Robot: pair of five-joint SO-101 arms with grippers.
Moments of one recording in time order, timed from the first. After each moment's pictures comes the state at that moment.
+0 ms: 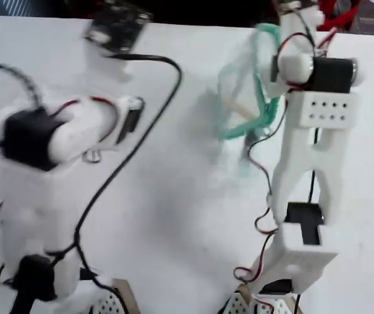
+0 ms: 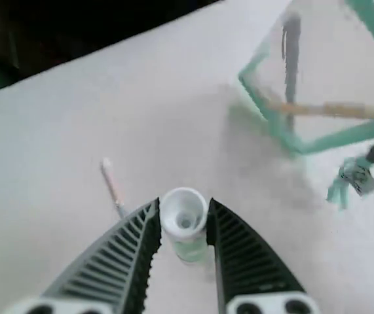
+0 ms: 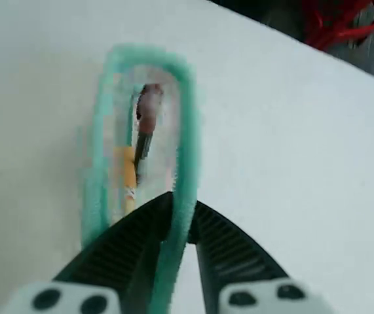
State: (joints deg) left arm 12.0 -17.0 -33.1 102.0 -8.2; right arm -2.9 10.4 -50.8 98.6 22.8
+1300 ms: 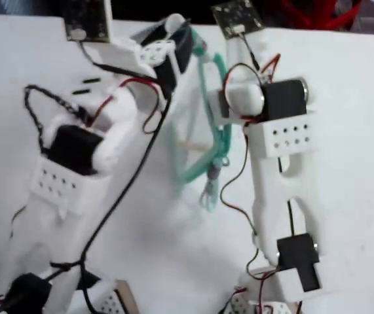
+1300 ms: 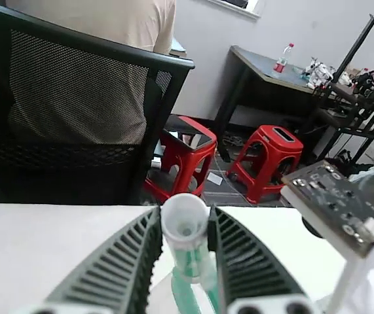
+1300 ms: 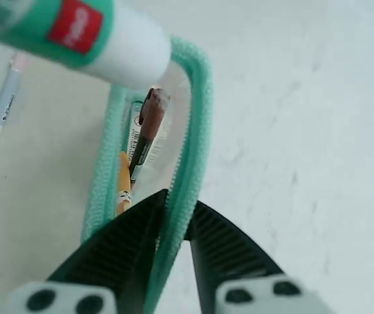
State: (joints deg) left arm 21.0 -24.1 -0.5 42.5 20.7; right arm -16.5 -3.0 -28.5 97.8 8.0
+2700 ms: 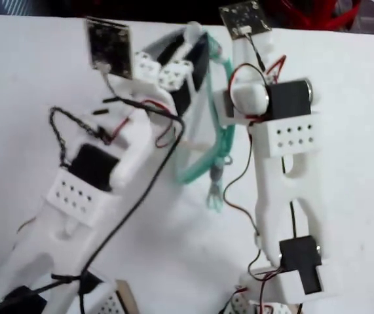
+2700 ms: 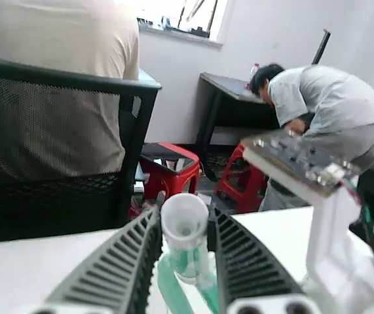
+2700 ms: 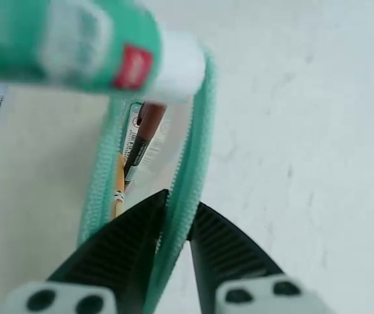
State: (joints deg) left arm 25.3 -30.5 17.8 26.1 14.5; right arm -14.9 -3.7 -26.1 96.8 8.0
